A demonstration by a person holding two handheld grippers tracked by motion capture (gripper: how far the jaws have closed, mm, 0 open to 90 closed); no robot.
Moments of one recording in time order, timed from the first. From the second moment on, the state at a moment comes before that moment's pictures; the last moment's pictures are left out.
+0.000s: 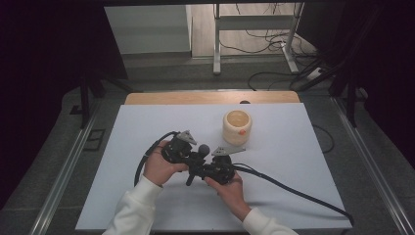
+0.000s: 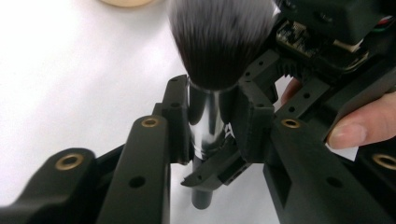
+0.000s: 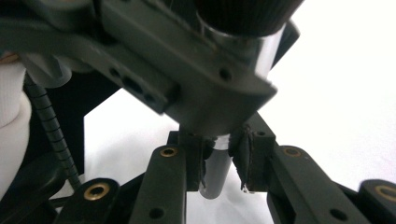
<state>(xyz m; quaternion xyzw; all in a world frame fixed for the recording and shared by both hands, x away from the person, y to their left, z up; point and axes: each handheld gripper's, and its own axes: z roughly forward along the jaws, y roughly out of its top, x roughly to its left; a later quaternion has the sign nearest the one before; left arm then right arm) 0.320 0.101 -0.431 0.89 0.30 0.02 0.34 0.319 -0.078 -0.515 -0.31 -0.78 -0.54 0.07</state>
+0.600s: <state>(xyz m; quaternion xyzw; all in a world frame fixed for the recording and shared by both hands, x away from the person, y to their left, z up) 0.312 0.126 -0.414 0.86 0.34 0.04 0.39 0.322 -0.097 -0.497 -0.31 -0.77 -0.55 0.03</state>
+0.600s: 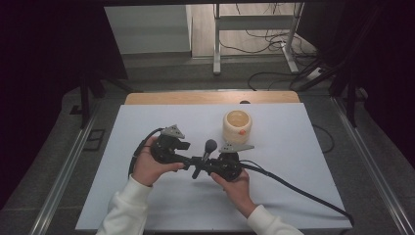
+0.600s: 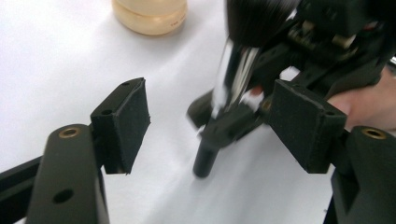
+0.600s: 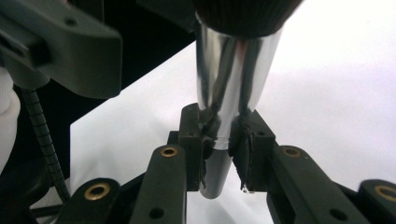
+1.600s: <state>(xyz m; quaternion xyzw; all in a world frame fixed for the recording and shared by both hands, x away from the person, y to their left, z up) 0.308 0.168 -0.436 0.84 0.39 0.06 0.37 0.325 -0.135 -0.464 -0.30 -0.76 -0.57 -0.03</state>
